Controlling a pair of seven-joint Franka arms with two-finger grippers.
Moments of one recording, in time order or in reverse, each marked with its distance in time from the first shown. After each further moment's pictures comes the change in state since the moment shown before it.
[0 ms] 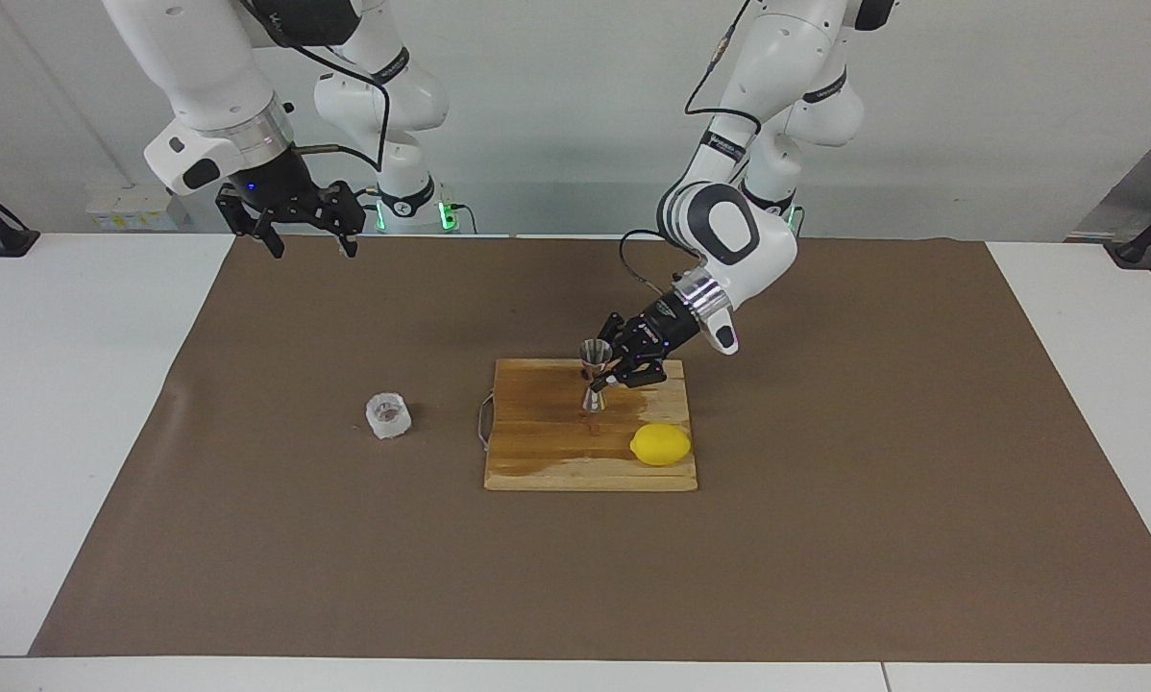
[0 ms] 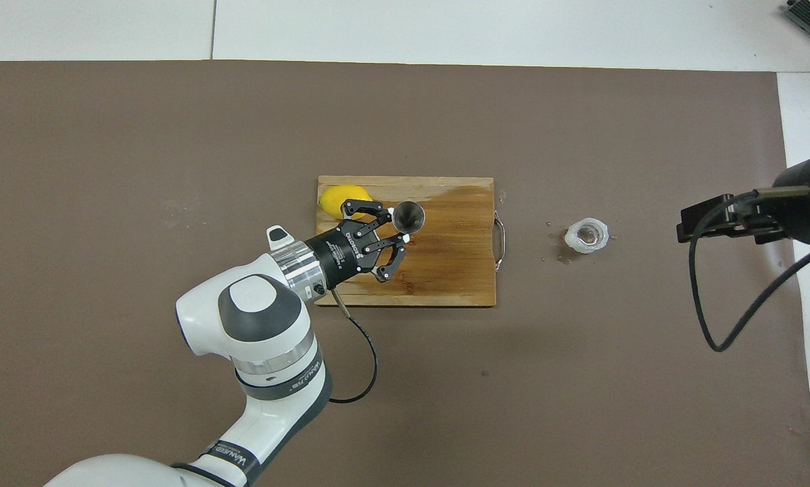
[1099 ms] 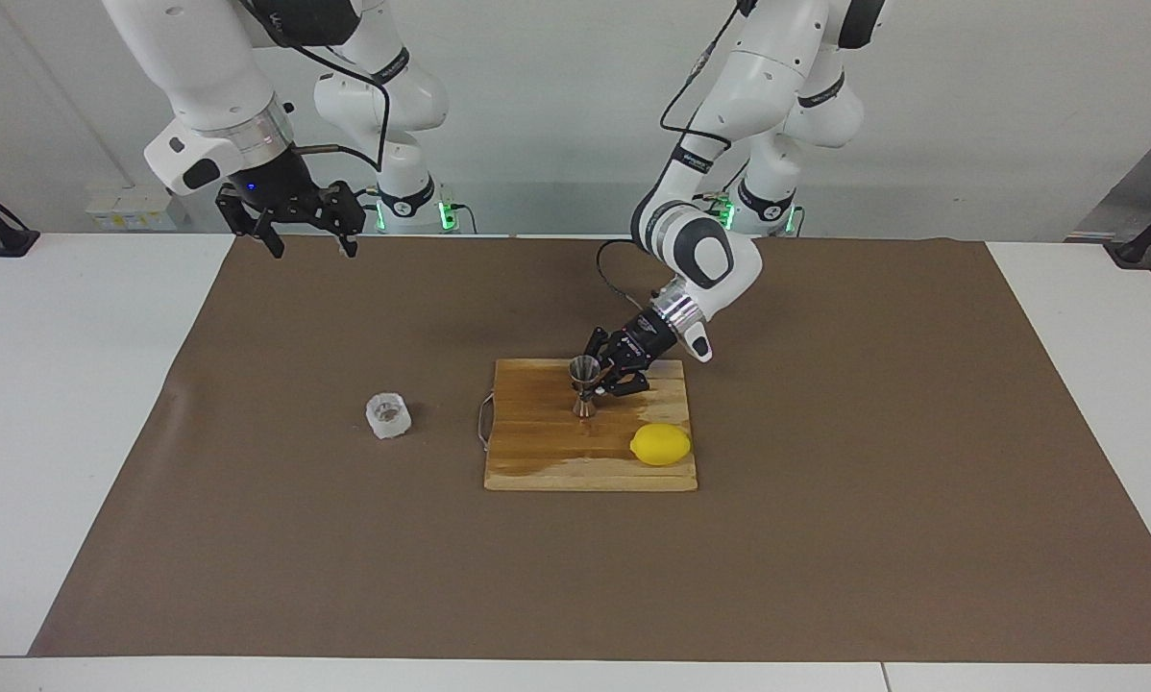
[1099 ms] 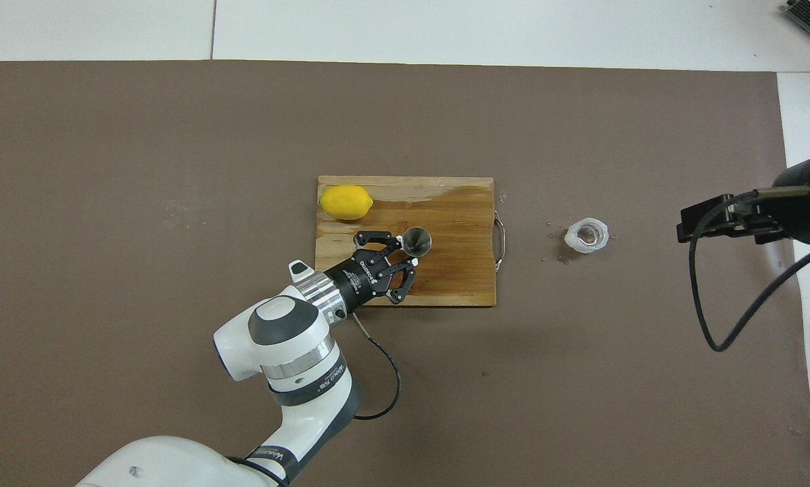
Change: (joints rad) left arm -0.038 0.075 0.009 -0.044 -0.251 -0.026 0.187; right arm 0.000 0.000 0.000 0.000 0.000 0.000 0.000
